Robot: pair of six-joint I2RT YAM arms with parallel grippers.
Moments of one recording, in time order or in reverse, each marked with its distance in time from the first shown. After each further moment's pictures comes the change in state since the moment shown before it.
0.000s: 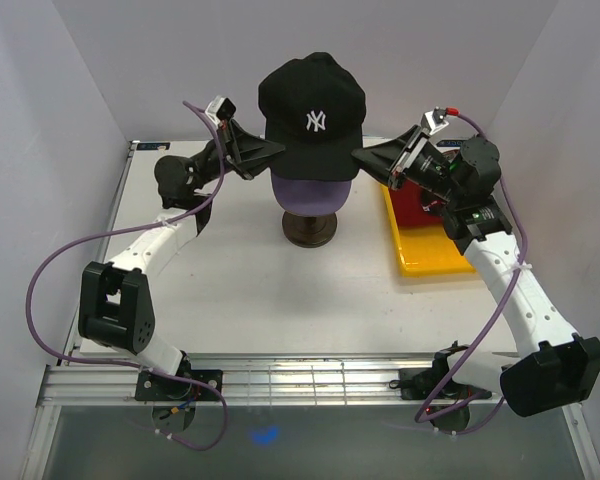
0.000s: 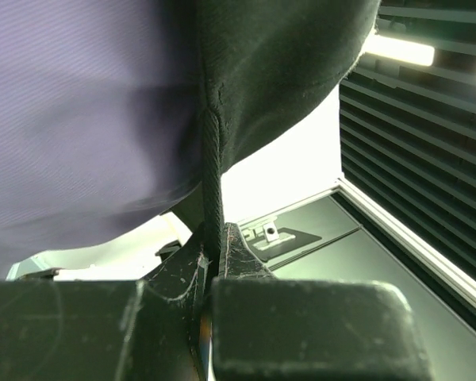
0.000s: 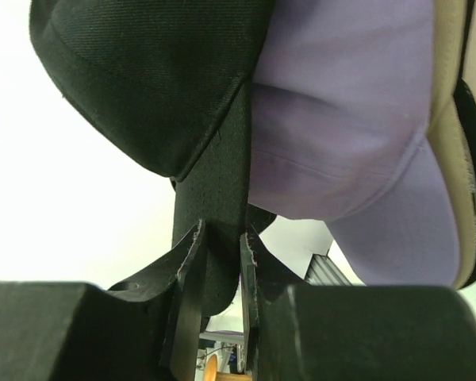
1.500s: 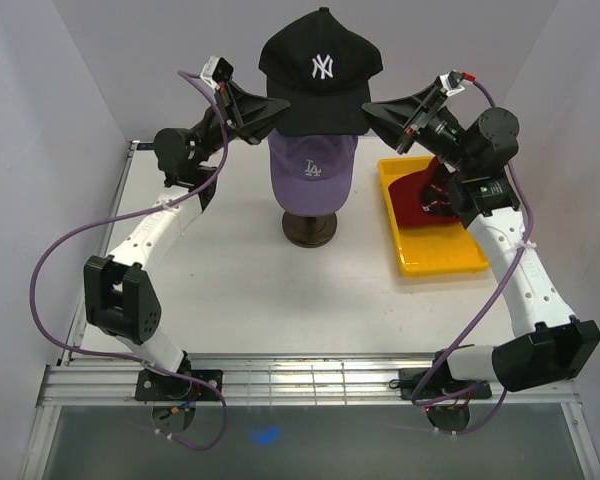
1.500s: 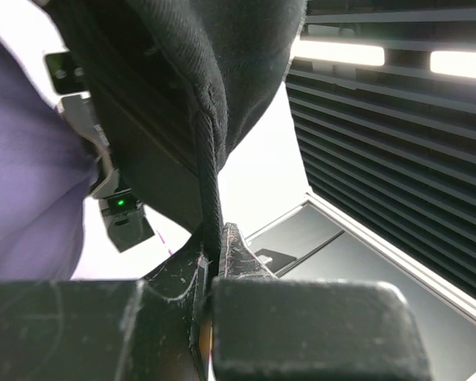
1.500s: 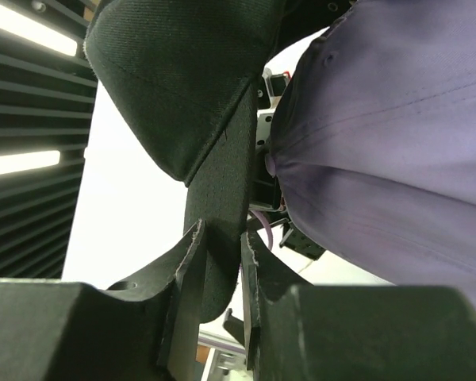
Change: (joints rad) left arm -0.045 0.079 0.303 -0.101 -0.142 -0.002; right arm -0.038 0.129 0.239 0.092 -0.010 0.248
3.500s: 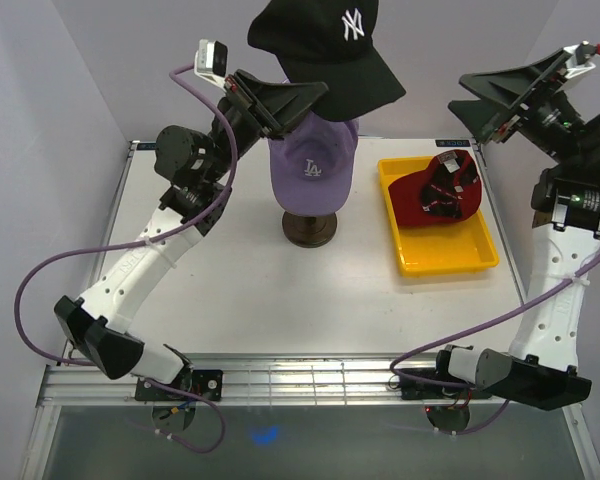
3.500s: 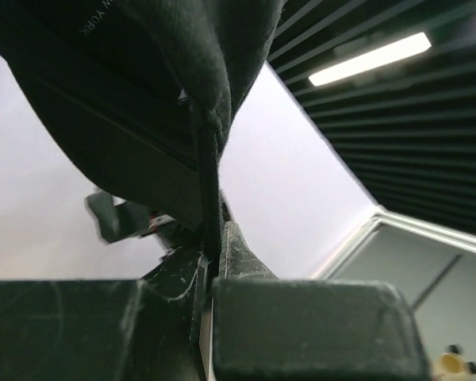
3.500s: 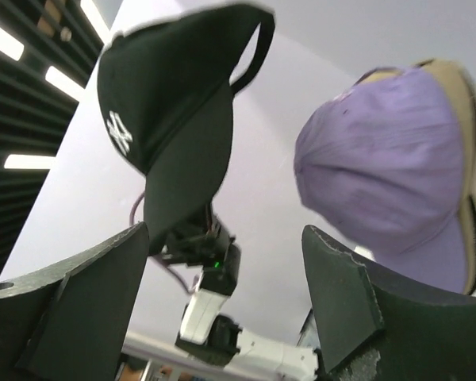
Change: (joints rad) left arm -0.328 -0.209 0.129 -0.470 -0.403 0.691; right arm -0.534 -0.099 0.245 -0.217 -0.314 -0.060
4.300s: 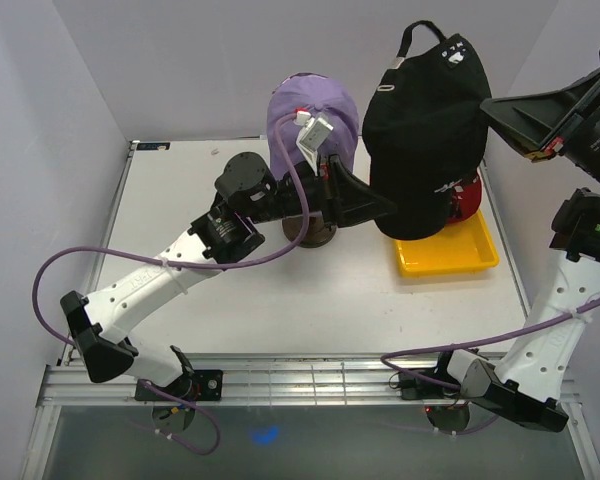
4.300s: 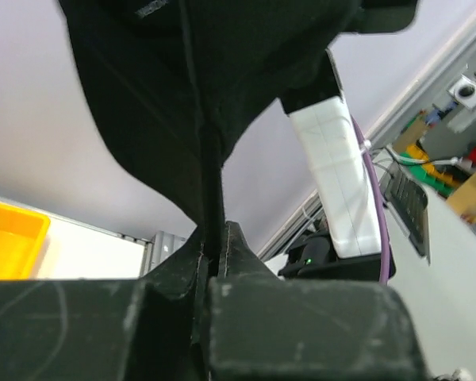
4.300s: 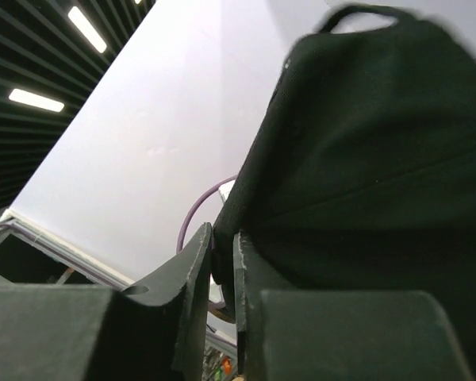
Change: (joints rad) left arm -0.295 -0.013 -0.070 -0.374 0.151 0.646; right arm -0.133 -0.090 0.089 0.399 -0.184 0.400
